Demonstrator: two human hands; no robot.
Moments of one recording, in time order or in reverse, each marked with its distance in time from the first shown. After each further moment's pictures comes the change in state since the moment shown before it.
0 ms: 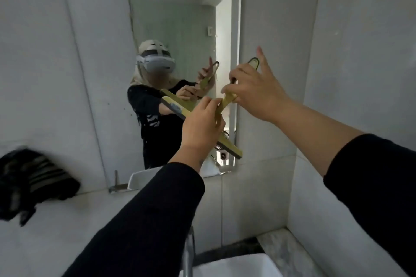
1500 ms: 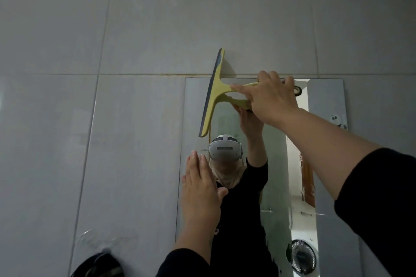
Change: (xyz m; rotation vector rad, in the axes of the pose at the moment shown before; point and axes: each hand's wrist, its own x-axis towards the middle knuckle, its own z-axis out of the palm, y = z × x) left_hand 0.067 -0.153 -0.112 0.362 0.148 -0.383; right_hand 0.265 -0.012 -0.056 0.296 0.286 0.364
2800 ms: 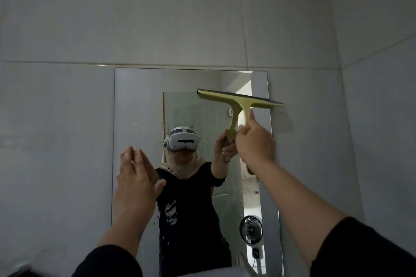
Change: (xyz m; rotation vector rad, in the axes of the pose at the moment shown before) left_hand 0.000 0.002 0.006 -0.007 0.010 -0.010; right_hand -0.120 0.063 0.028 0.518 -0.029 0.750
